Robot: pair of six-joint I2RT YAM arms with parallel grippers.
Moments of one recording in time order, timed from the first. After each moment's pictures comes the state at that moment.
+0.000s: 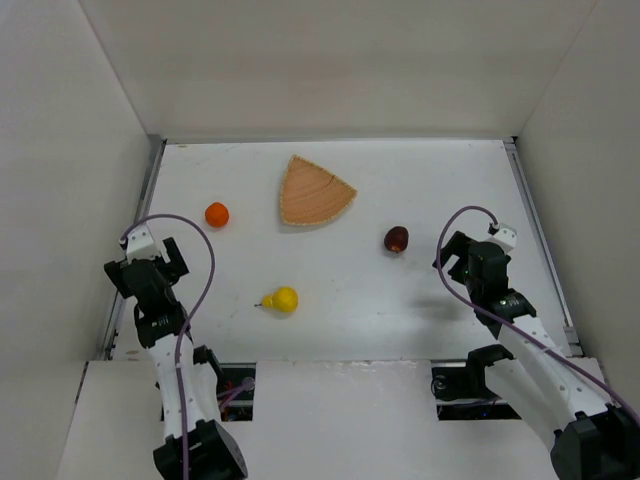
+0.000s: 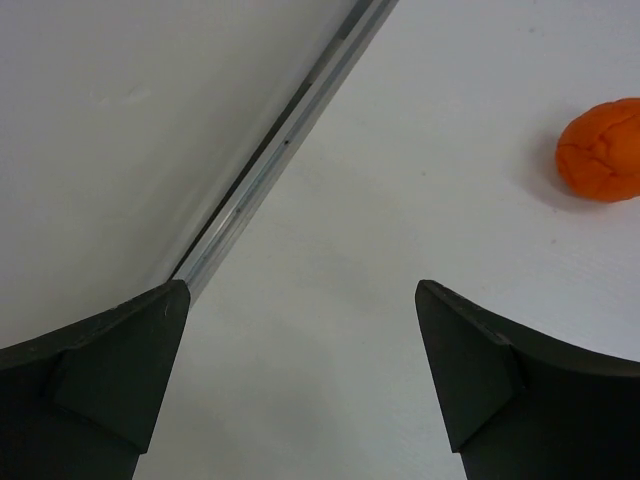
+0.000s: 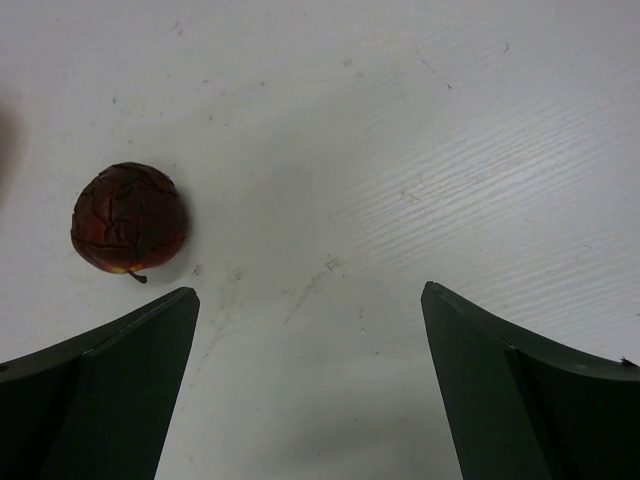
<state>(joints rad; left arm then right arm) 0.47 0.62 0.33 0.00 -0.10 0.06 0.24 0.74 0.41 -0.22 0.34 0.58</state>
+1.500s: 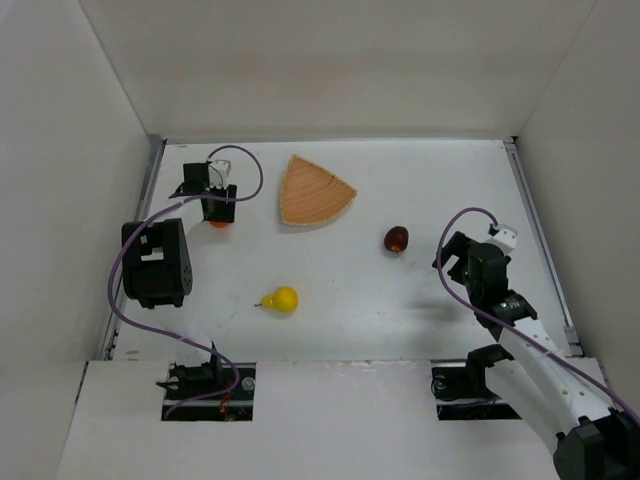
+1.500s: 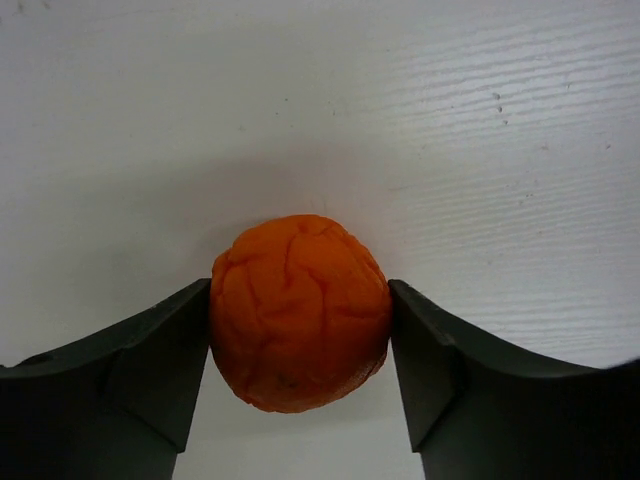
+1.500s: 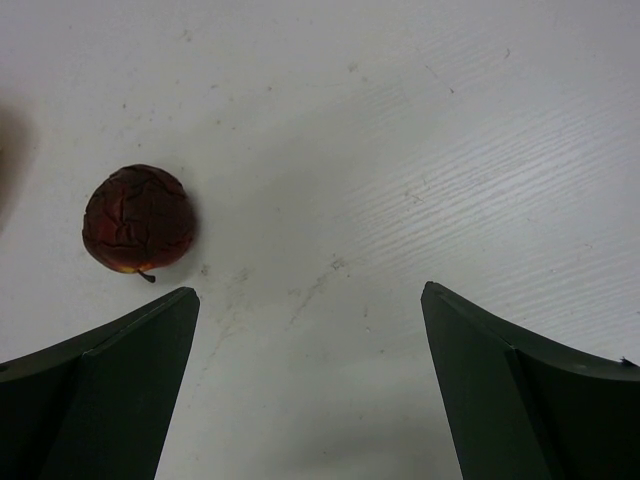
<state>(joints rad) 0.07 1.86 1.18 -0.19 0.09 0.17 0.26 0.71 0.41 -0.23 0.36 0.59</state>
